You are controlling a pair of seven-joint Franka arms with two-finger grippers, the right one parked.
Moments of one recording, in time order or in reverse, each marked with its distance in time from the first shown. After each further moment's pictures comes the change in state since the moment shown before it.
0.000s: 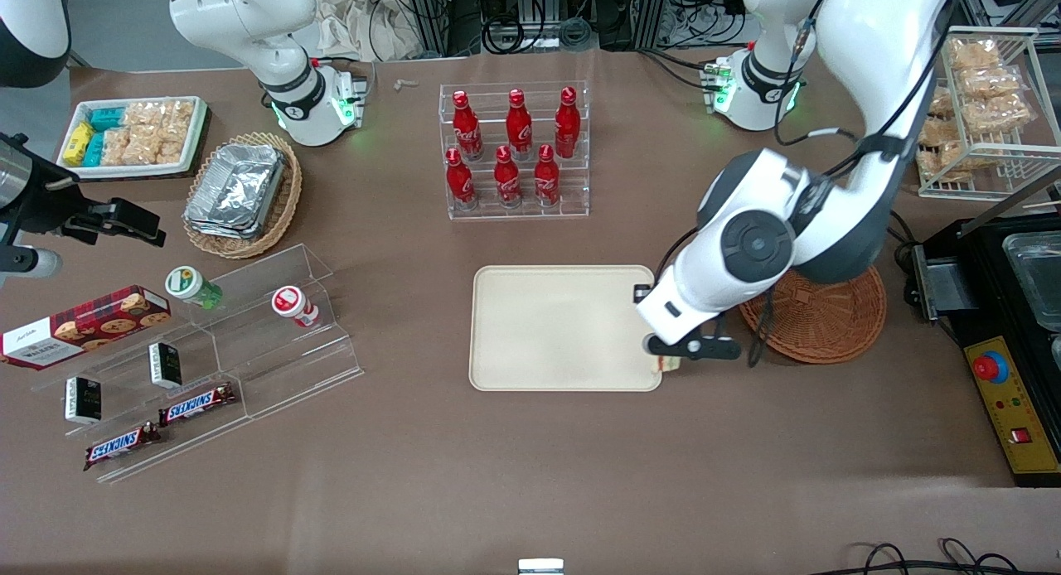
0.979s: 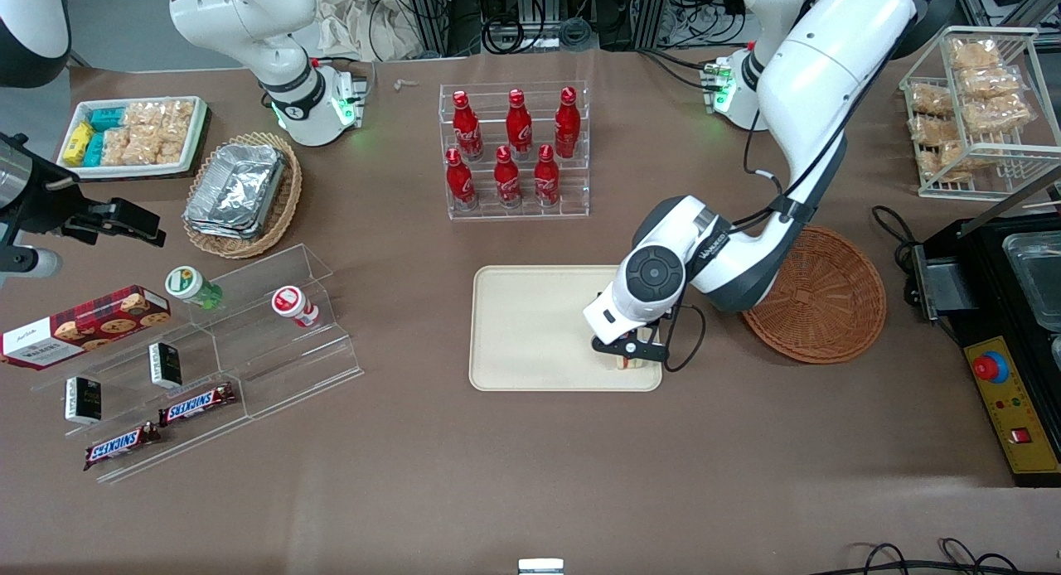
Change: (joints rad) arm -0.074 0.119 0.024 -0.128 0.144 0.163 -0.046
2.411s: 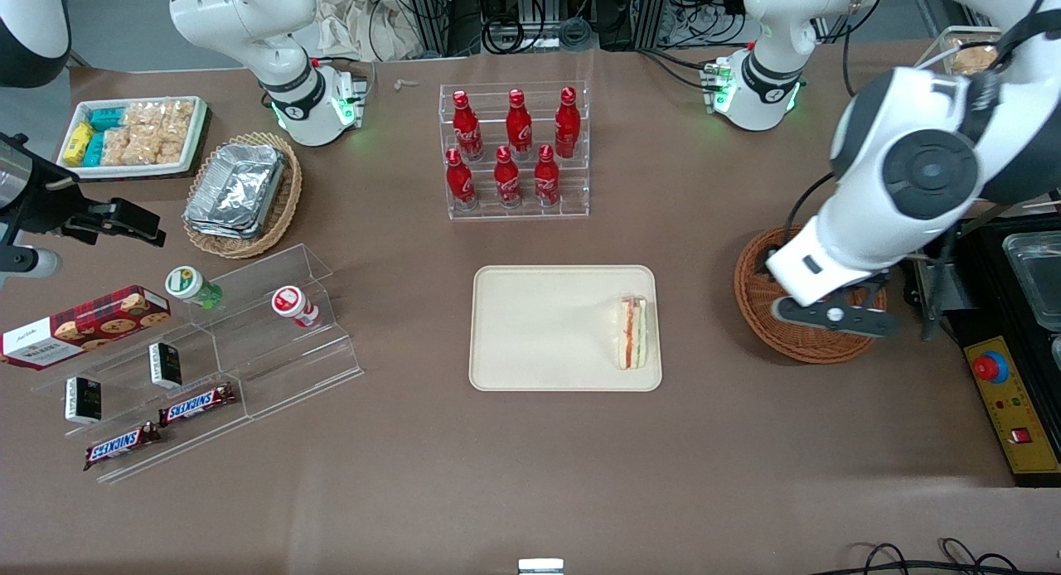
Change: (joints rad) arm 0.298 -0.399 0.004 0.103 -0.041 -0.441 0.425
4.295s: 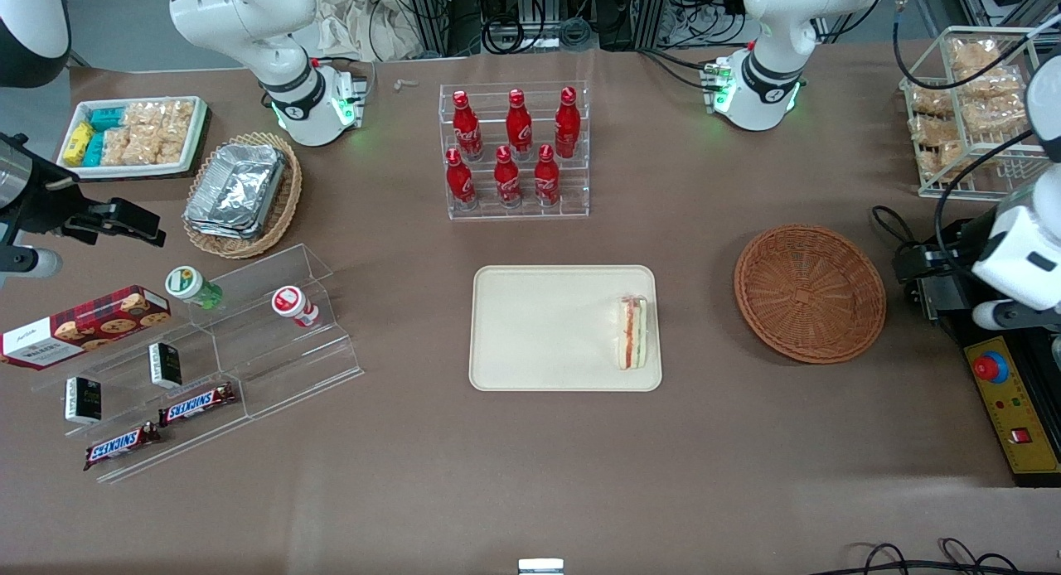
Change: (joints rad) arm -0.101 -0.059 0.407 0.084 -0.147 -0.034 0.003
